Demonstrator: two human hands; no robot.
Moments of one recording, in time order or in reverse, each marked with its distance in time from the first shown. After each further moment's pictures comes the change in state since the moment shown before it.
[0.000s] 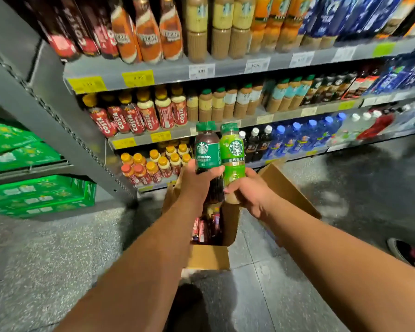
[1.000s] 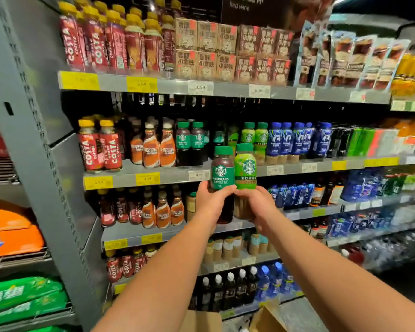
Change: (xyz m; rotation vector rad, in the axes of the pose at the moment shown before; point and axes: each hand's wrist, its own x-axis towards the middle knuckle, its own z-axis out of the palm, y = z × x) left_hand -0.085 0.325 0.103 0.015 -0.080 0.466; right_hand -0.134 -0.309 -0.037 0.206 0.140 -0.593
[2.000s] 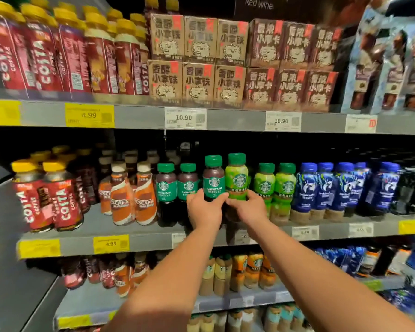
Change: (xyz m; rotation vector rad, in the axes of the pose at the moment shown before) left_hand 0.255 0.003 0.070 0.410 0.429 0.190; right_hand 0.267 -0.046 0.044 -0.304 -0.040 -0.222
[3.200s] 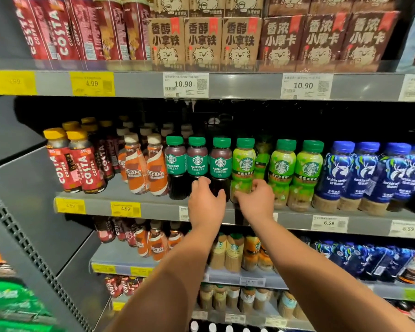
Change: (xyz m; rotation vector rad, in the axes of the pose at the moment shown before) left_hand -0.020 -0.037 0.005 0.419 0.150 0.104; right_hand 0.006 0.041 0.007 -0.259 0.012 -0.097
